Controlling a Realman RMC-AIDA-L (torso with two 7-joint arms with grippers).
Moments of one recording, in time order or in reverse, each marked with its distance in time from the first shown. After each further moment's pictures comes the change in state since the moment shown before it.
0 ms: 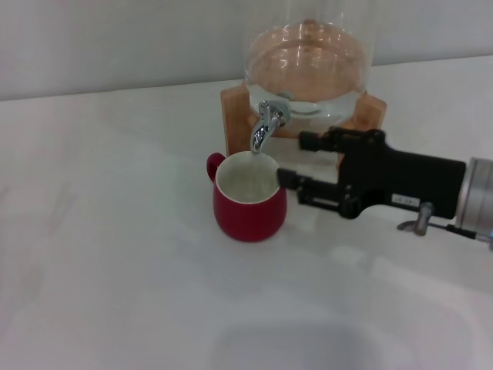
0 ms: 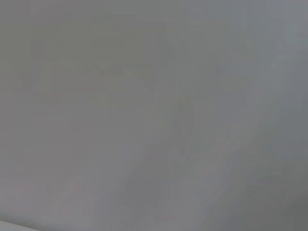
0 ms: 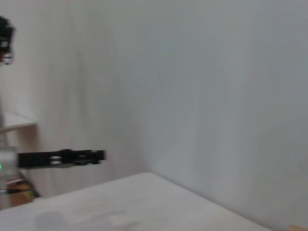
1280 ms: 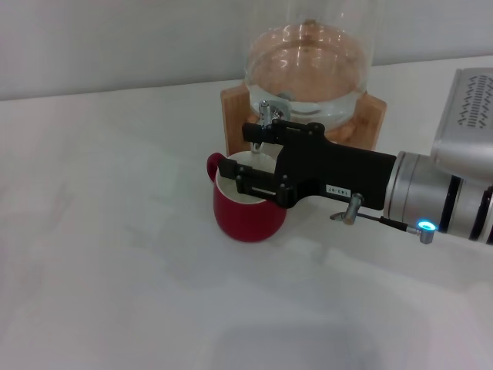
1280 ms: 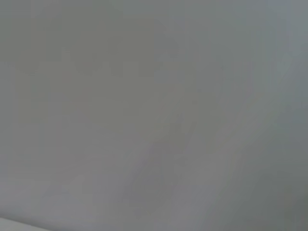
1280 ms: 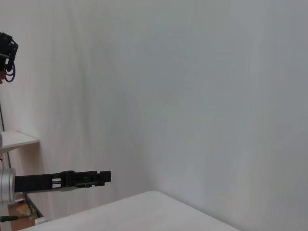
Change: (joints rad) left arm -0.009 -0.001 0.000 -0.004 0.004 0.020 0.002; right arm 0.120 0.001 -0.195 -0.095 0.170 -0.200 -0.097
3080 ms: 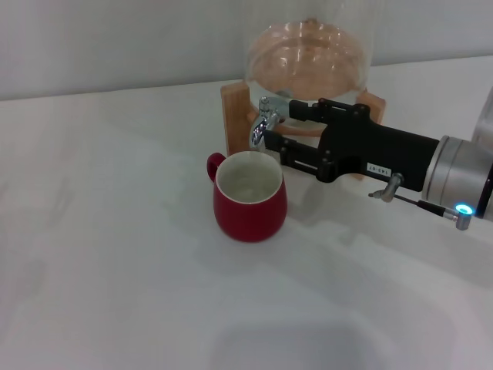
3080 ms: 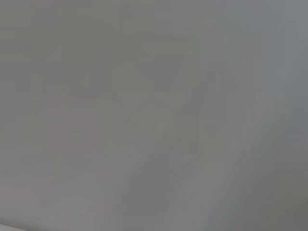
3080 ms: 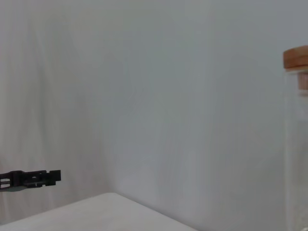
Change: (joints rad) left arm -0.008 0.002 0.000 0.004 -0.004 0.007 -0.001; right arm -0.041 -0.005 0.097 0.000 -0.004 0.002 -0.004
